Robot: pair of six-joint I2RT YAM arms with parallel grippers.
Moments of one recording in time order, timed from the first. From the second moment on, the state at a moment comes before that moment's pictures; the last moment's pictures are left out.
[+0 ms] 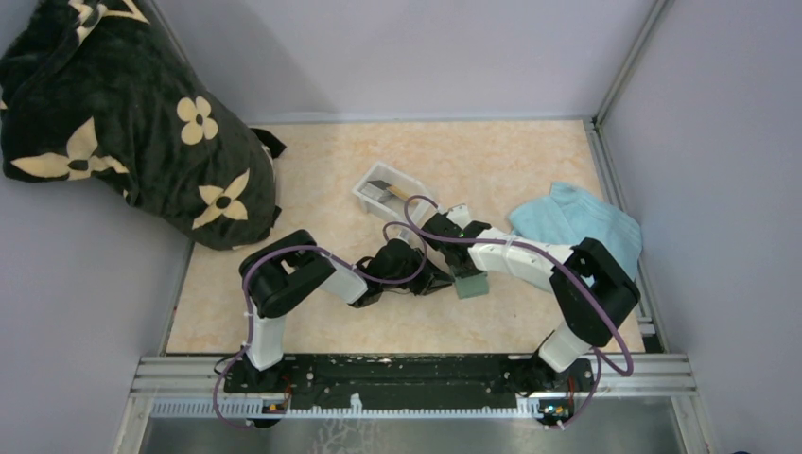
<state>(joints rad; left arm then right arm) -0.94 1.97 0.72 0.74 0.14 -1.47 0.80 1.57 0.95 -0.71 0.53 0.50</state>
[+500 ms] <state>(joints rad) -0.95 1.98 0.72 0.76 0.14 -1.47 0.81 1.58 0.95 -0.72 0.53 0.50</state>
